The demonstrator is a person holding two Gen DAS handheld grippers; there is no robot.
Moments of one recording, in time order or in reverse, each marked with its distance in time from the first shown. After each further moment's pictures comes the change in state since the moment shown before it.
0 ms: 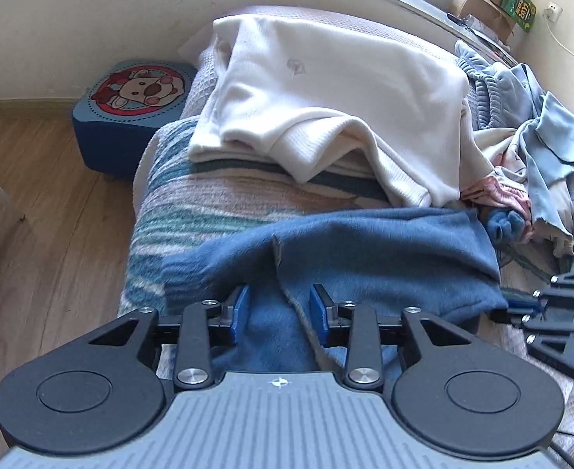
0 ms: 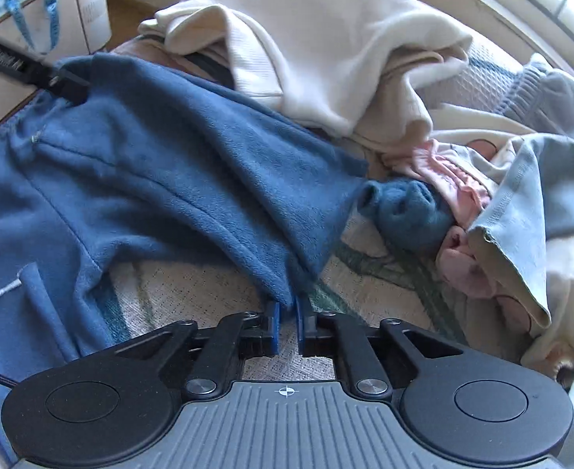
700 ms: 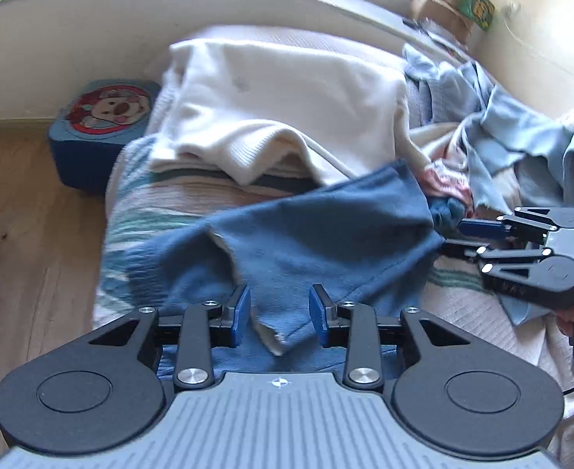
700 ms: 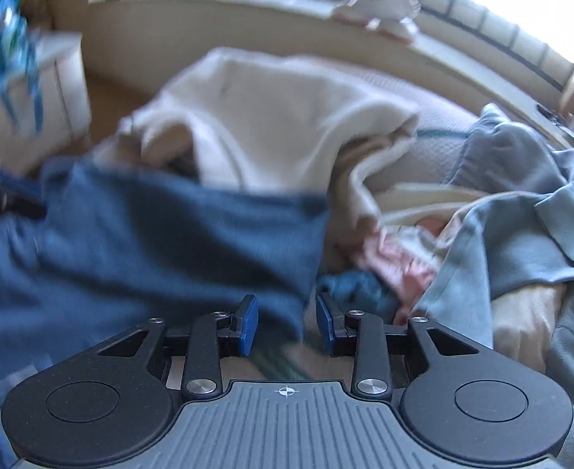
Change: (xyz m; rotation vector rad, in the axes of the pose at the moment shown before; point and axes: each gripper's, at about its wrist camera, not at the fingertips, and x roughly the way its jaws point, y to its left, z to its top) left arm -0.027 -0.030 -0.011 0.075 -0.028 -0.083; right arm -0.018 -0.010 0.015 0.033 -0.194 -0.077
